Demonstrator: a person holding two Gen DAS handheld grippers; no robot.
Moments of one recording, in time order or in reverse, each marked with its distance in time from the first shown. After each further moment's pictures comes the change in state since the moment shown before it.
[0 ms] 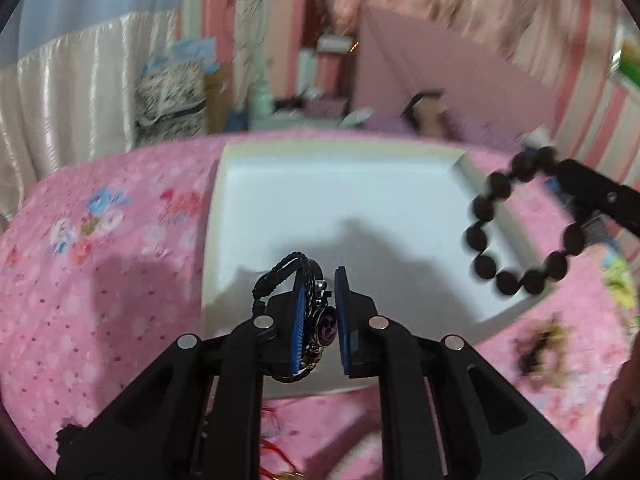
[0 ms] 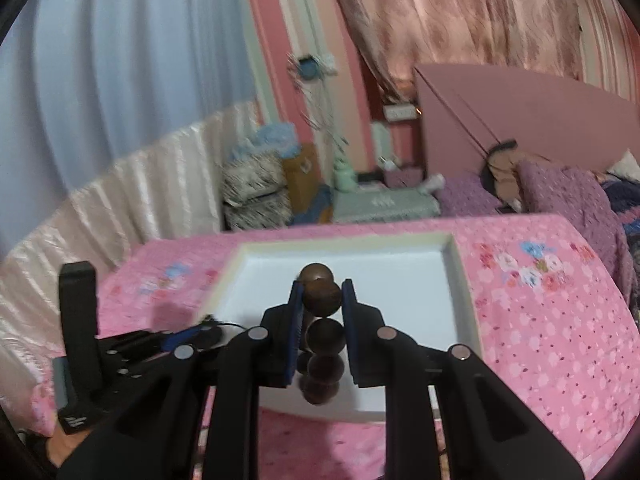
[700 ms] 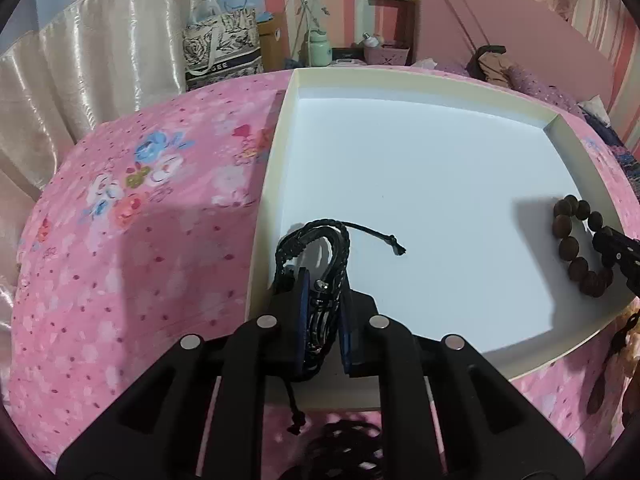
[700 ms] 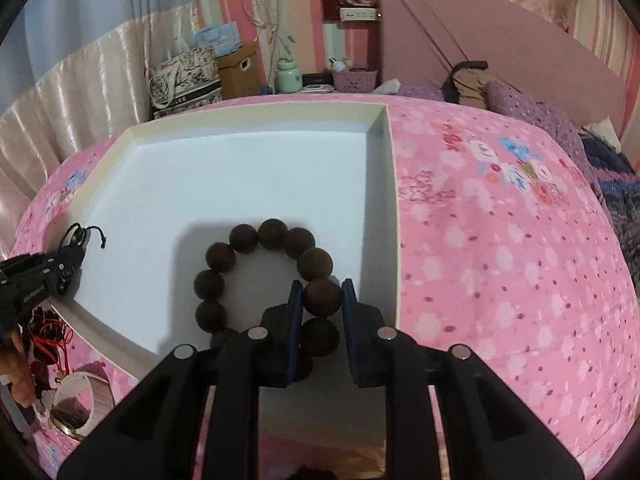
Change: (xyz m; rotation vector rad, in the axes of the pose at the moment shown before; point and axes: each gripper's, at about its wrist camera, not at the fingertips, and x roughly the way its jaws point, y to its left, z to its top) left arm 0.026 0.057 -0.011 -0.020 0.158 0.172; right arm 0.076 -0.035 -0.051 -0.025 0.282 -0.146
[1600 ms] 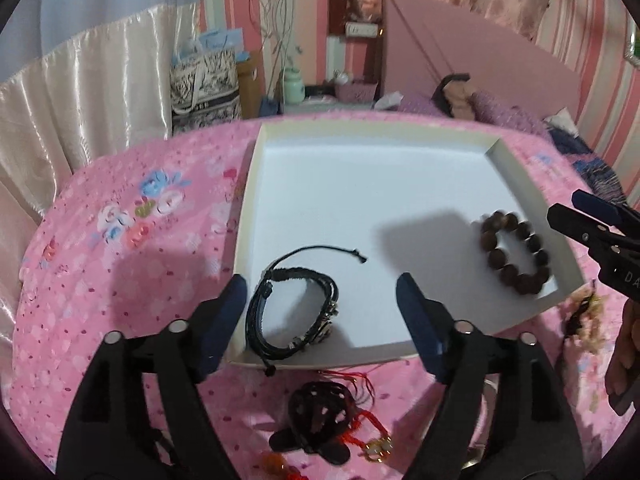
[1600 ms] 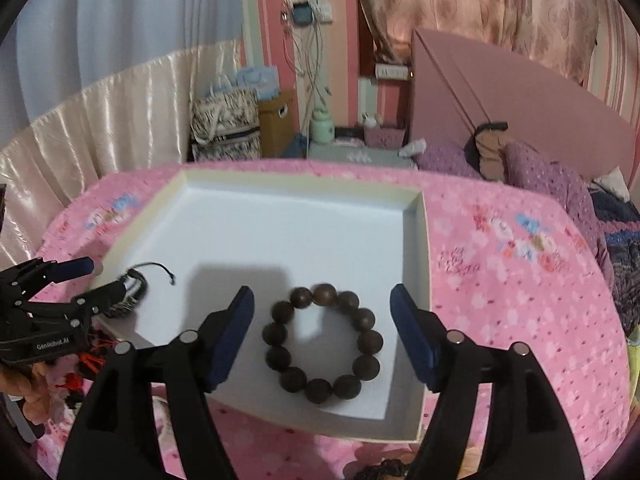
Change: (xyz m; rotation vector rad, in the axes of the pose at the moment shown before) left arm -0.070 -0.001 -0.018 0.032 -0.158 -0.106; right arm -0.067 0.038 0.011 -0.082 -0.220 0.045
